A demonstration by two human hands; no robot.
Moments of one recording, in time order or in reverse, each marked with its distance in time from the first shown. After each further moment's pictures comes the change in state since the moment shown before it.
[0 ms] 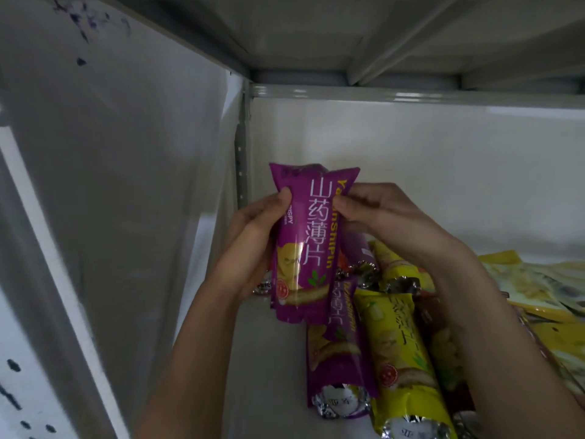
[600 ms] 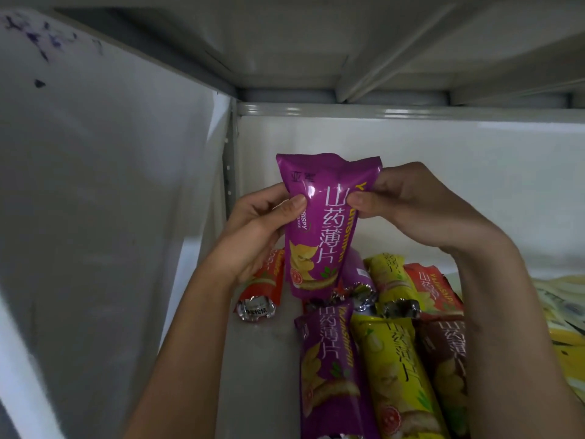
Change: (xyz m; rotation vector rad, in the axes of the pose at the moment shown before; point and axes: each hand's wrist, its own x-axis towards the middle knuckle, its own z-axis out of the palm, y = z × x) left_hand 0.055 0.008 0.001 0.061 -0.242 0.216; right_hand 0.012 -0.026 -0.045 -0.367 0.052 -0.157
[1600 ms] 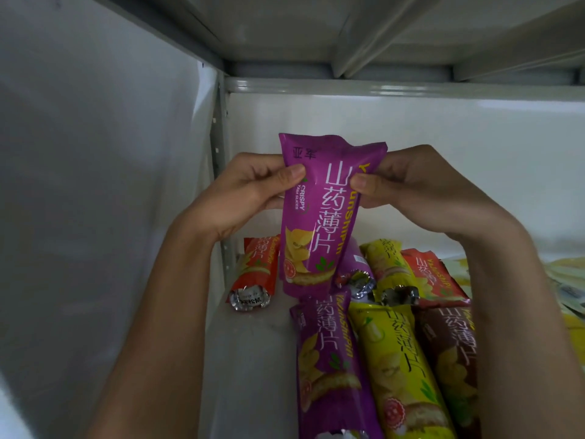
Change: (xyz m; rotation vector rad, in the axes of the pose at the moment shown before) left_hand 0.027 0.016 -0.015 0.275 -0.157 -0.057; right_hand 0.000 0.005 0.000 -0.028 -0.008 0.020
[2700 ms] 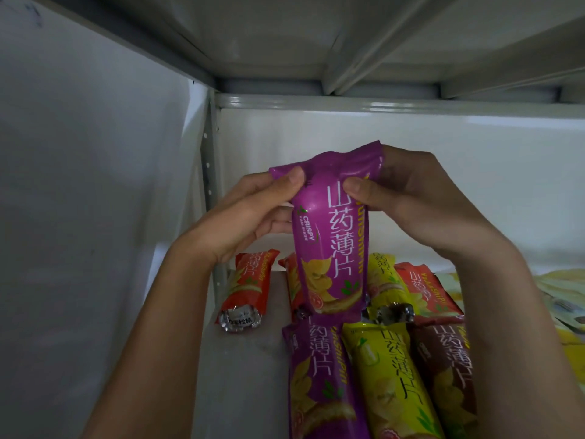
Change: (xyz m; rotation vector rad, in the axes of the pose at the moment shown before) left_hand 0.007 0.001 0.014 -0.103 -0.048 -0.046; right_hand 0.004 0.000 0.002 0.075 0.136 -0.129
